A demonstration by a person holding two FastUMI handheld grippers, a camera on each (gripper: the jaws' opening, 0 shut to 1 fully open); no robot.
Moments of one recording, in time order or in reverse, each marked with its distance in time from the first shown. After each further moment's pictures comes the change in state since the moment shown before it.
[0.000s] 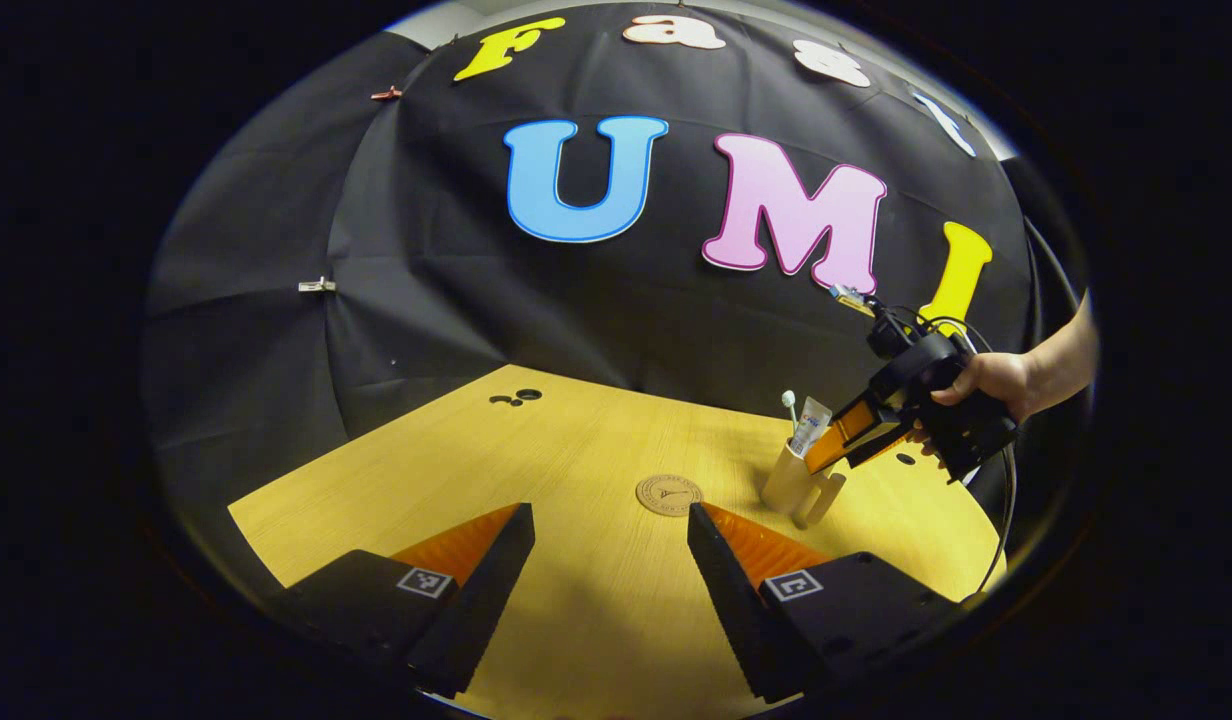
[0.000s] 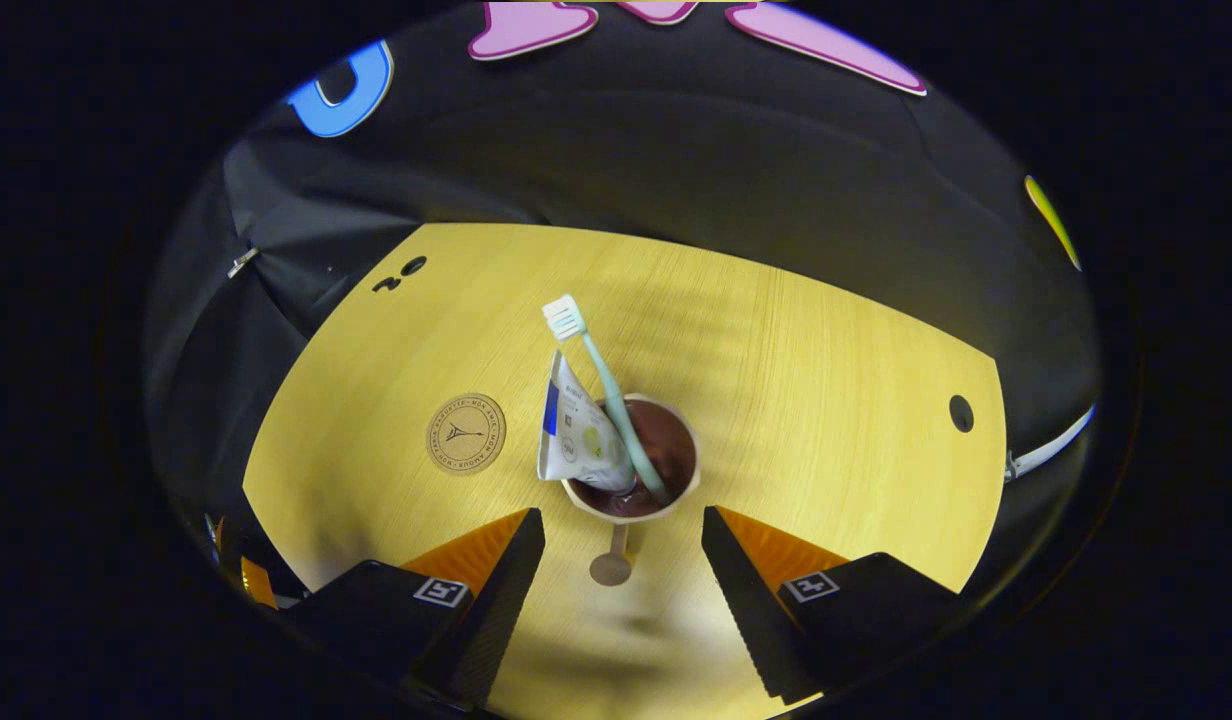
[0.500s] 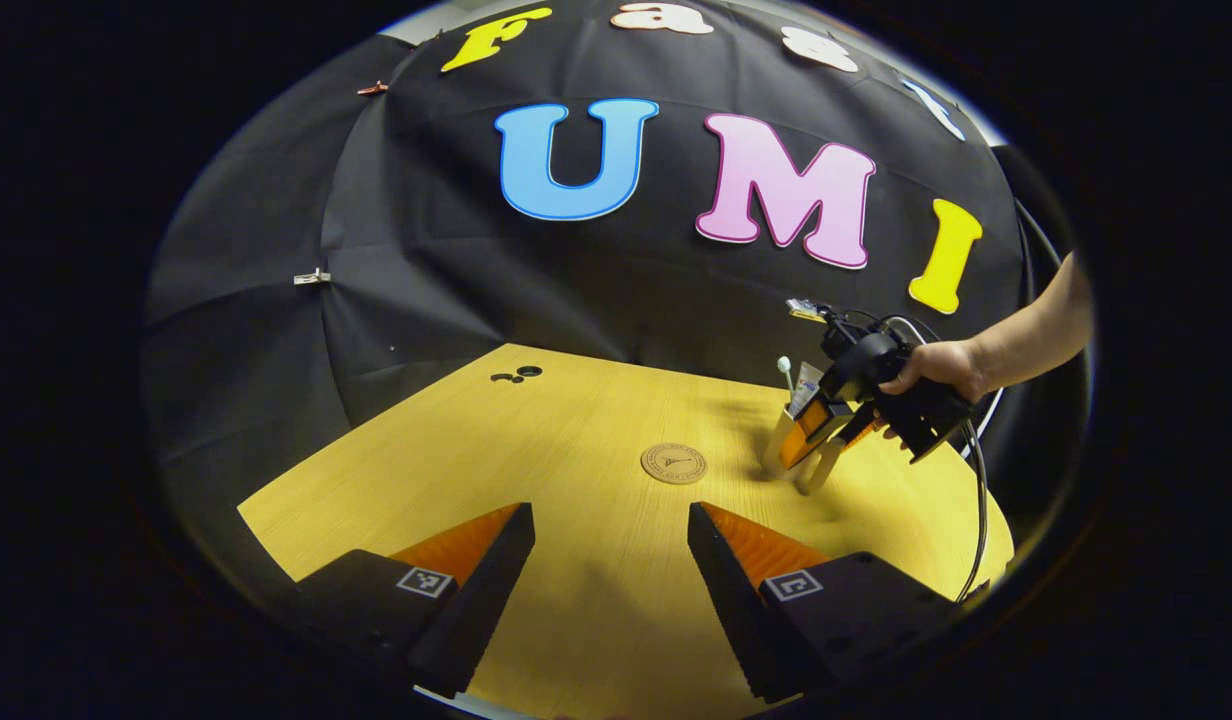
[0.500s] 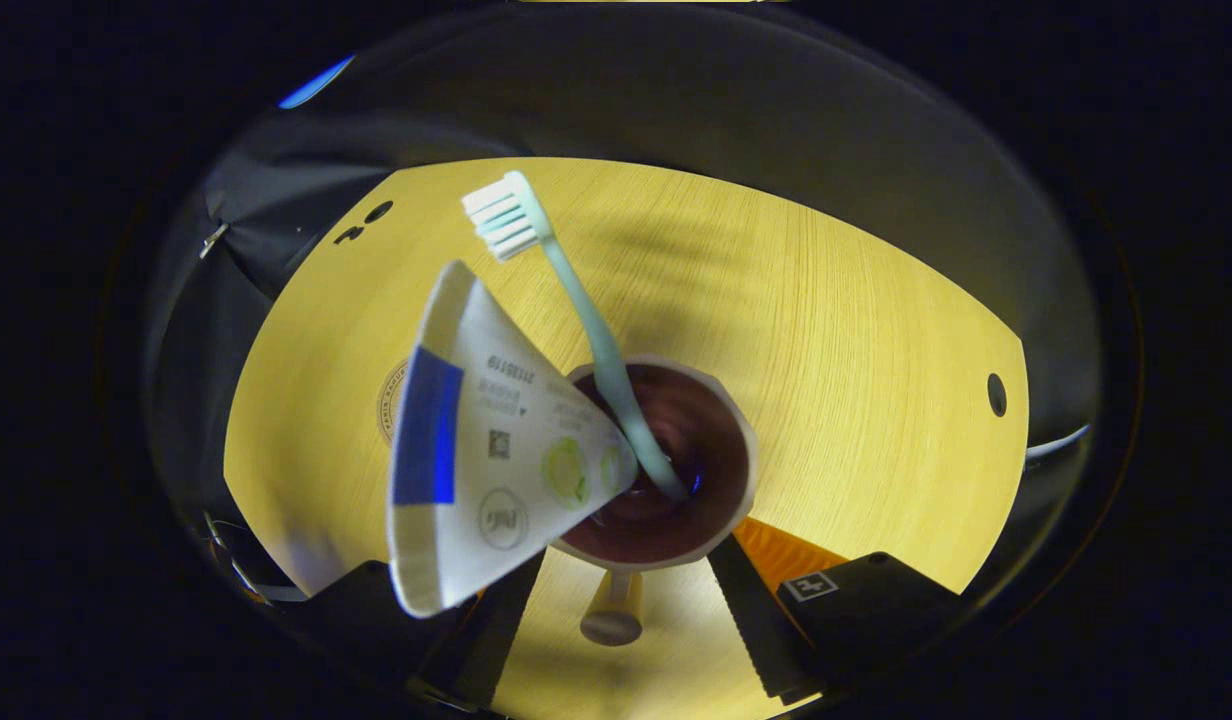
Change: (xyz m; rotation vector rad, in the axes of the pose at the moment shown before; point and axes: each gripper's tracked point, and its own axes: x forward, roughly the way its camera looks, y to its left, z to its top) left arm -0.014 0.005 -0.023 0.041 0.071 -0.026; right arm 0.052 -0.010 -0.020 -0.039 0.146 -0.039
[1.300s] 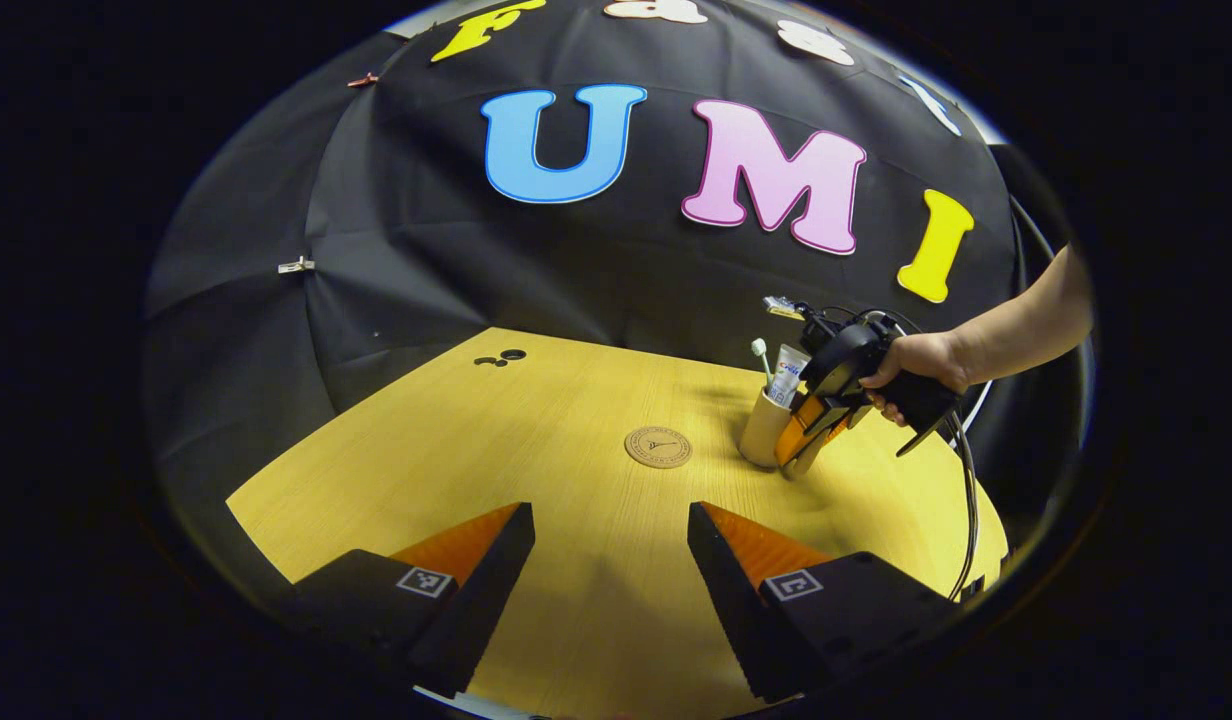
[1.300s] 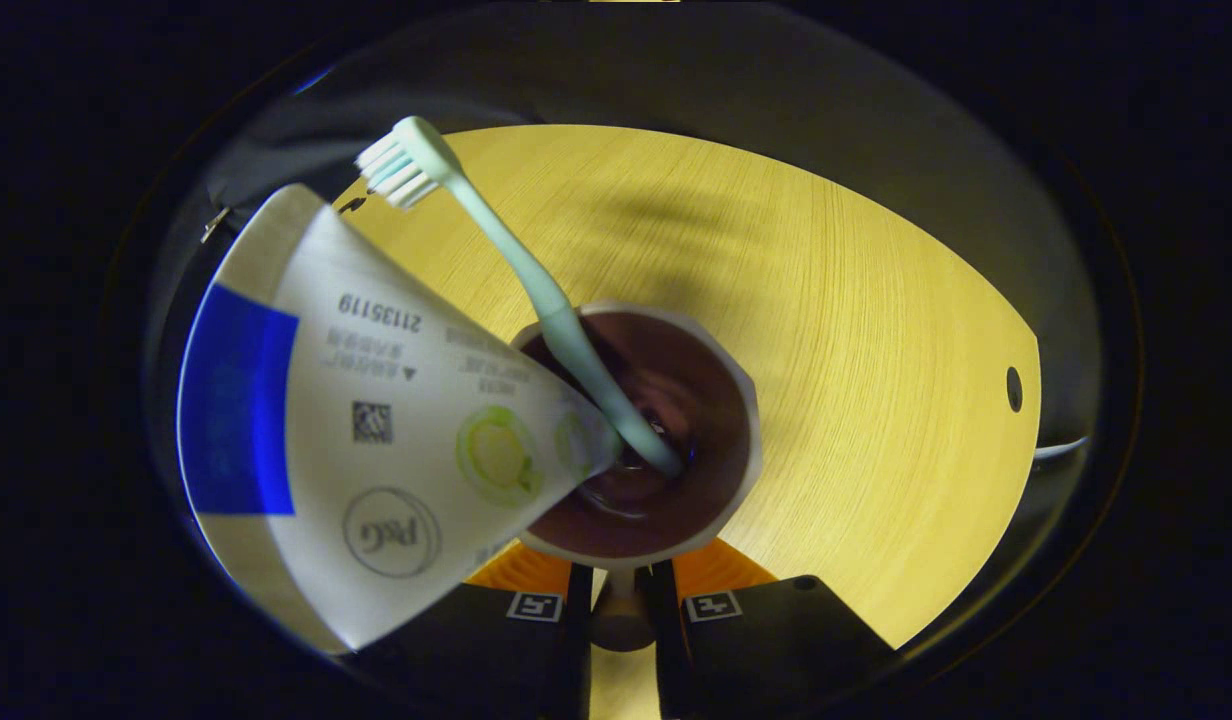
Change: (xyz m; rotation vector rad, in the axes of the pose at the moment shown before) left arm 0.002 -0.010 -0.010 0.002 0.045 -0.032; right arm 0.005 0.011 -0.019 0.012 0.079 0.045
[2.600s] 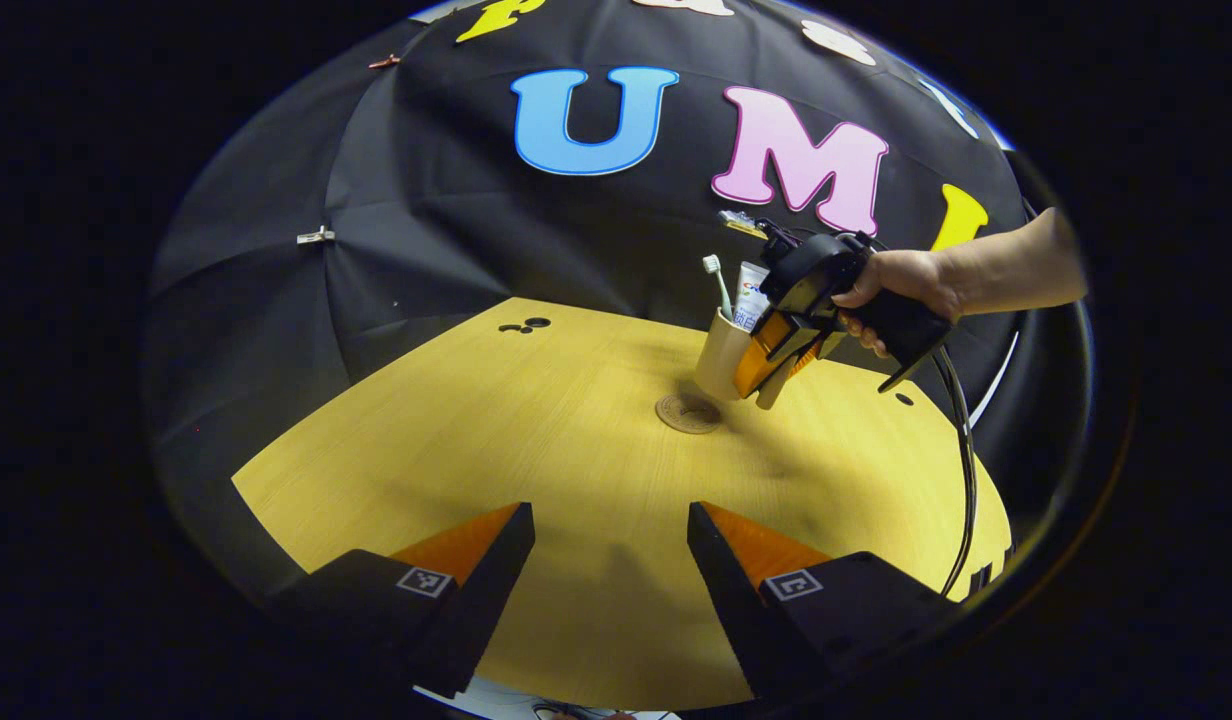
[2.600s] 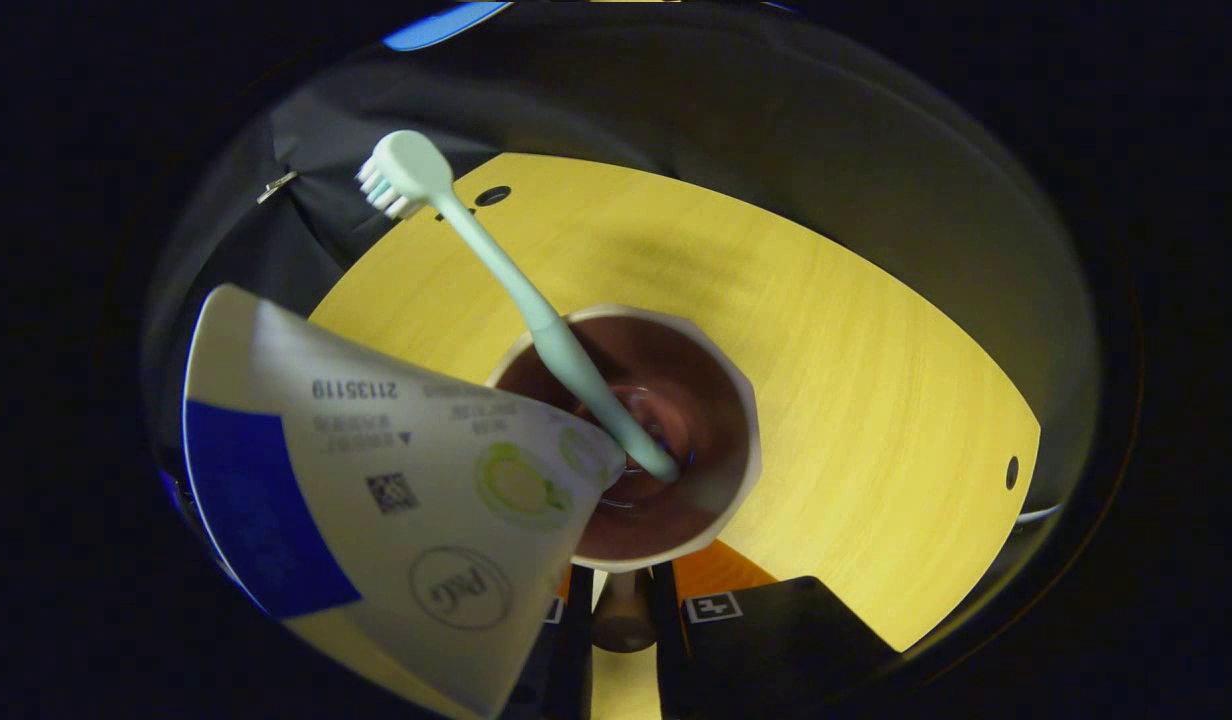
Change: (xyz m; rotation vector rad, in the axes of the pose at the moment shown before) left arm -0.008 0.042 -0.033 -0.039 0.064 0.036; right arm -0.021 0.131 0.053 -0.185 -0.102 0.051
